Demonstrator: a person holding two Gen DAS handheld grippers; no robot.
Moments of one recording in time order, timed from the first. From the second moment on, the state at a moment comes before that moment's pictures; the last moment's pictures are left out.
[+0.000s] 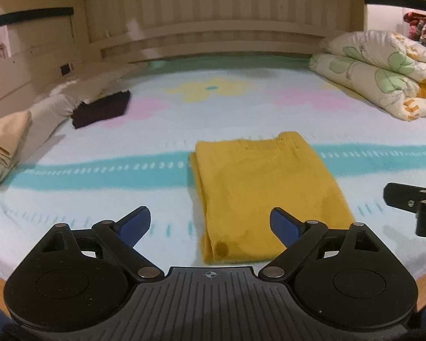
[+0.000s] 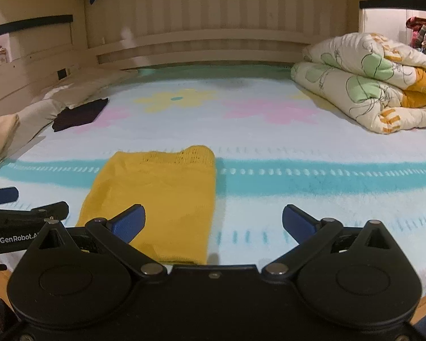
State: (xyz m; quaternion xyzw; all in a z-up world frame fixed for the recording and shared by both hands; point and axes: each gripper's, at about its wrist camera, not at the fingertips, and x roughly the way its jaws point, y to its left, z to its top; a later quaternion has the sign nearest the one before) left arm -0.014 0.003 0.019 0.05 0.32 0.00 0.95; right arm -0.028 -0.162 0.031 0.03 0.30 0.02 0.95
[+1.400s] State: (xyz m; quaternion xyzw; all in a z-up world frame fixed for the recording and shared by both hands) left arm -0.002 0.011 -0.013 0.01 0.44 0.03 0.90; right arm -0.007 -0.155 0.001 0.06 0.41 0.04 0.91
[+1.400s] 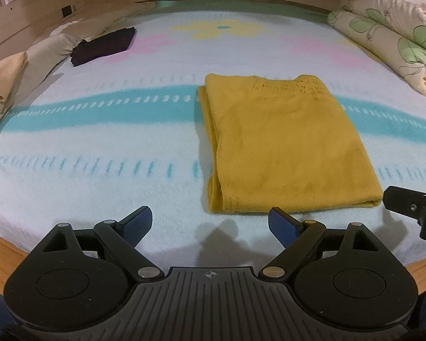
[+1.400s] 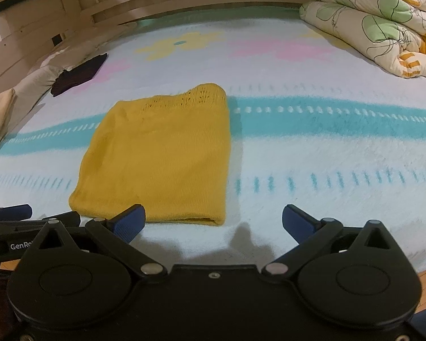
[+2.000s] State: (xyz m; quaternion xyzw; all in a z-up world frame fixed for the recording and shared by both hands) left arm 0.000 0.006 -0.015 0.01 0.44 0.02 0.90; right arm -0.005 -0.153 -0.001 0.07 0.42 0.04 0.91
